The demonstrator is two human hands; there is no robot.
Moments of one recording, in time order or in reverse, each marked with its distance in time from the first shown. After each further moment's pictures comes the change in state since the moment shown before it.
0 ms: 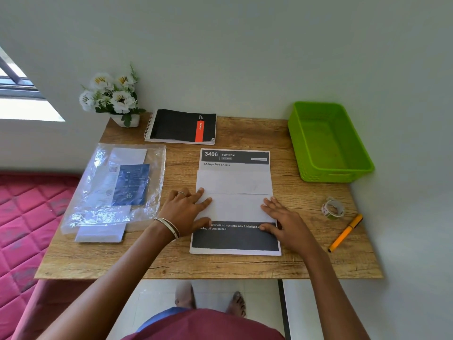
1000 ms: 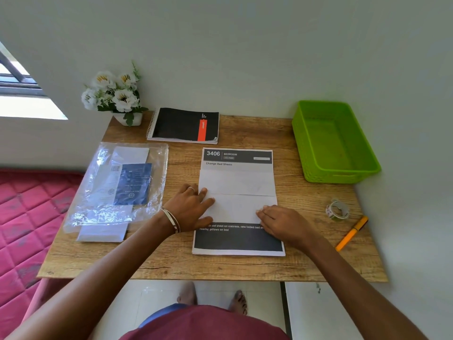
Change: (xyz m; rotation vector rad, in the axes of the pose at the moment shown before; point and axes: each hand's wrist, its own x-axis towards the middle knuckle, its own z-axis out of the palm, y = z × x) left_hand 0.012 -0.006 -0.007 0.139 0.044 0.184; right_hand 0.018 0.005 0.002 -0.690 0.151 -0.590
